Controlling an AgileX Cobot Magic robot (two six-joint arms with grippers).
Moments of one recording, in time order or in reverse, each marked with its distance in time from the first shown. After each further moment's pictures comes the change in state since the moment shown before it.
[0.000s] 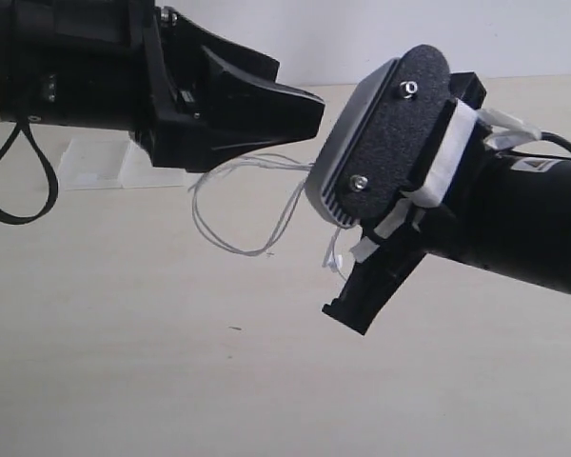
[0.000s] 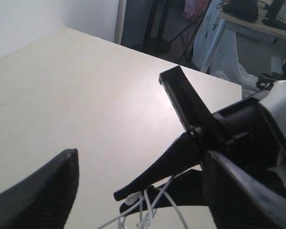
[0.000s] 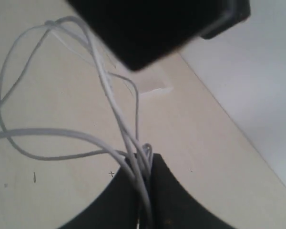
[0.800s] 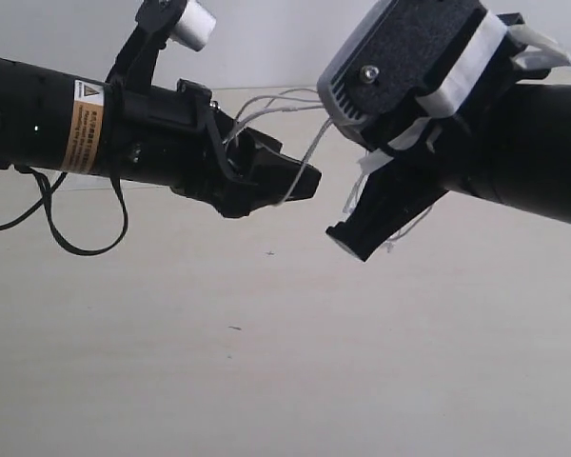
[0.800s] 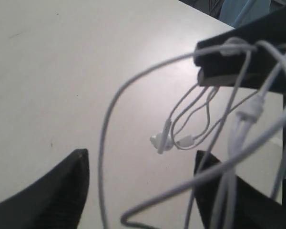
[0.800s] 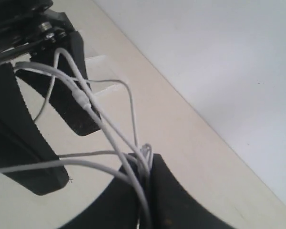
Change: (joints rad) left arm 0.000 0.200 0.010 -0.020 0.082 0.039; right arm 0.000 -0.031 -0.107 0.515 -0.140 -0.449
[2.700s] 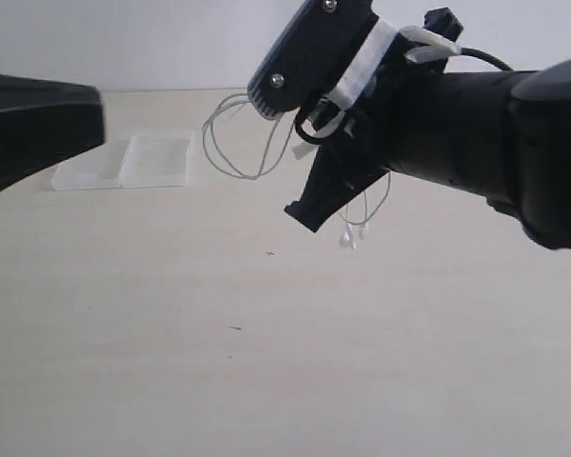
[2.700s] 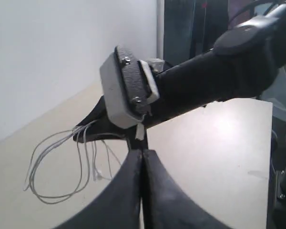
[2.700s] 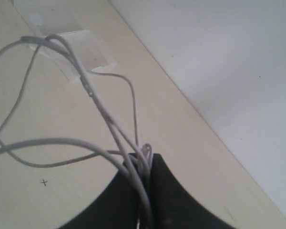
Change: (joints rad) left arm 0.000 -0.825 0.314 0.140 0.097 -0.133; right arm -0.027 0.246 -0.145 -0.063 -0.058 0.000
